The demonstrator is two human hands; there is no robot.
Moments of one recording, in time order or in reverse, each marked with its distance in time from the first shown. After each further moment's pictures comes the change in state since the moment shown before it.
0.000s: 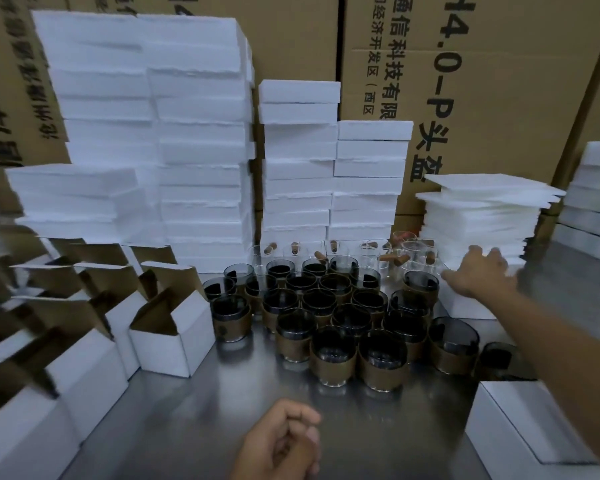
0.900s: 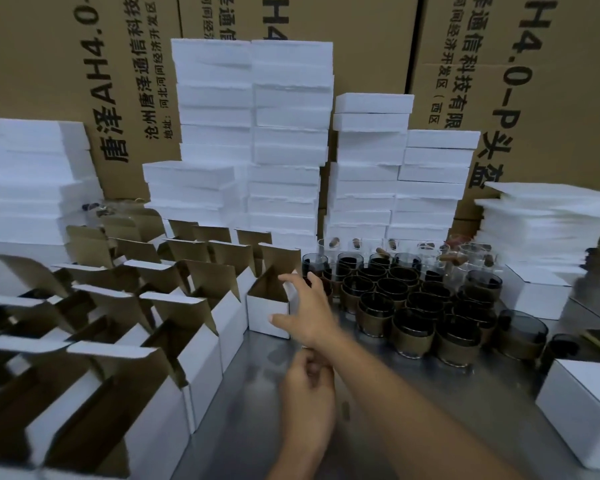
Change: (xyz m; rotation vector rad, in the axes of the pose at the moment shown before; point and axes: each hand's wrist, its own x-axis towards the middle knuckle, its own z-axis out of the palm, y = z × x) left_hand -0.020 0.027 -0.066 0.172 0.344 -0.048; right_hand -0.260 -0.218 0.110 0.539 -0.441 -0.671
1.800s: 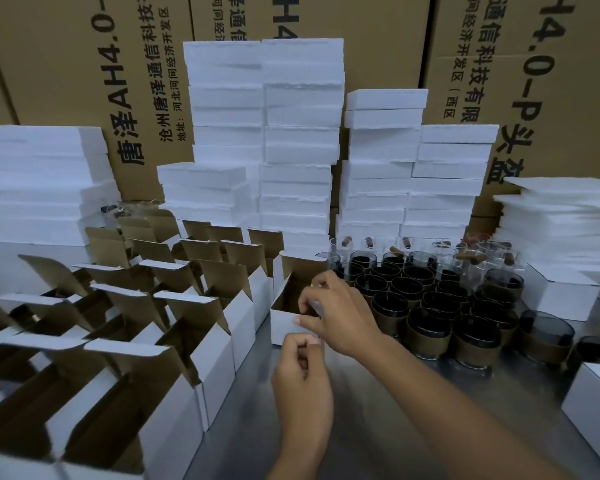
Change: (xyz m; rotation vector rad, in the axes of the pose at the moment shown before) left_hand 0.008 0.002 -0.006 -0.037 0.212 0.164; right_hand -0.016 0.007 -0.030 -0.435 0.058 -0.337
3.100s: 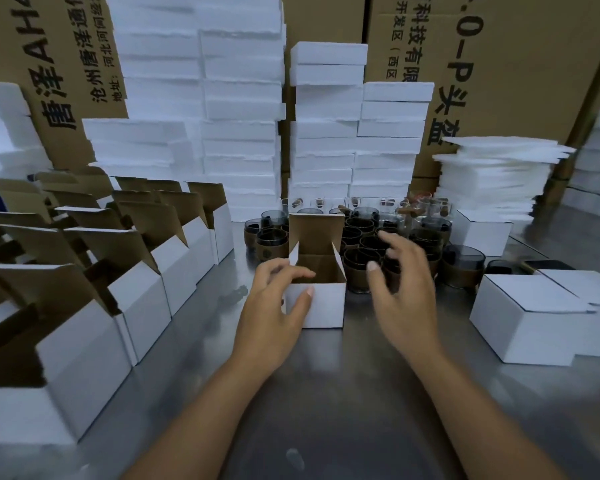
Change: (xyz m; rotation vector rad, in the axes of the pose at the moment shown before) left_hand -0.009 -0.012 0.014 0.347 -0.389 0.530; right_hand -0.139 0.067 -0.037 0.315 0.673 0.241
